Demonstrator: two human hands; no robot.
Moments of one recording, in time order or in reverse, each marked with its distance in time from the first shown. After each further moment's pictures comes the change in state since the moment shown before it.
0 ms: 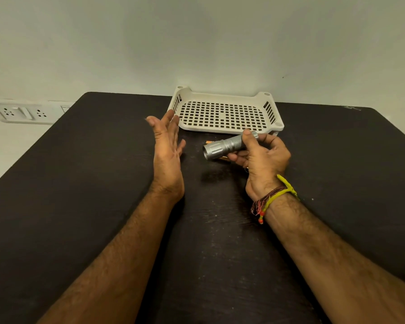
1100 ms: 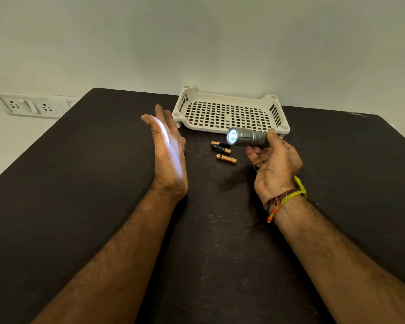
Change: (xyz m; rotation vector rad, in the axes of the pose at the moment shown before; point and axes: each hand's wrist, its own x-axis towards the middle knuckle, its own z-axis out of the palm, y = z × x) left_hand 0.001 0.005 0.000 -0.237 -0.061 0.000; right_hand 0.013 -0.003 -0.003 0.218 0.107 0.104
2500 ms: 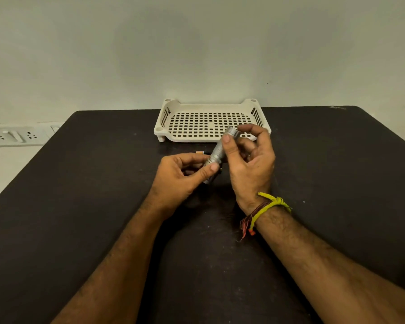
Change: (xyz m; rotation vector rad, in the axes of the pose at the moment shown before) left_hand -0.006 -0.012 -0.012 0.689 -0.382 0.013; right_hand -0.020 0.008 -0.006 -0.328 -0.366 -0.565
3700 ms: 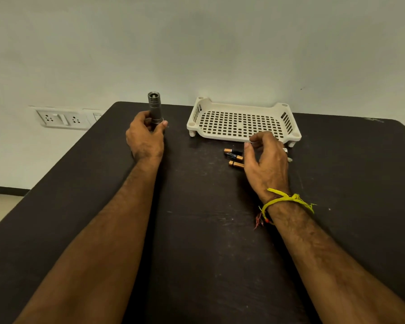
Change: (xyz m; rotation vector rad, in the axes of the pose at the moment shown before) left_hand 0.061 -0.028 -0.105 0.444 0.877 -0.097; right_hand 0.014 0.019 0.001 -0.743 -0.208 -0.204
